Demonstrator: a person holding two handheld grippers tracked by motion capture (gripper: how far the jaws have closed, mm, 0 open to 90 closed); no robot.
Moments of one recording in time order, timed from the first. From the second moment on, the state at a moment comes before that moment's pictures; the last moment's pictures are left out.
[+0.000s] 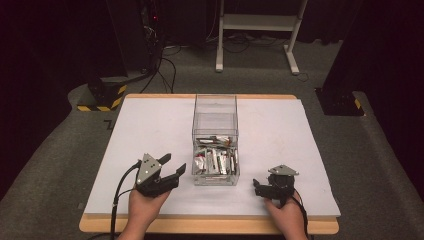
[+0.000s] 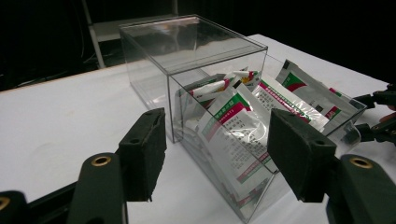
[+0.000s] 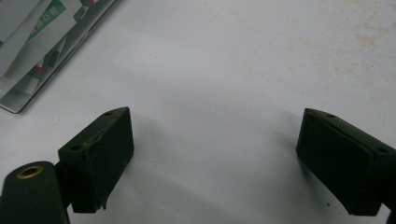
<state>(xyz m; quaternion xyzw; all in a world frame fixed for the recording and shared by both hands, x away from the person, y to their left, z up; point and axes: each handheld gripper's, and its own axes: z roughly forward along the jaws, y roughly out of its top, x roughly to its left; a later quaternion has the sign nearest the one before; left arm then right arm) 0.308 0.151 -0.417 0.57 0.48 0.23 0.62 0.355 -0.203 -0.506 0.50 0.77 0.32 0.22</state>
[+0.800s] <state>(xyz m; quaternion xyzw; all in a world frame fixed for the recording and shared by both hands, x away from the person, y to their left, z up) 0.338 0.115 -0.420 0.61 0.48 0.21 0.59 0.355 -0.203 -0.506 0.50 0.77 0.32 0.21</state>
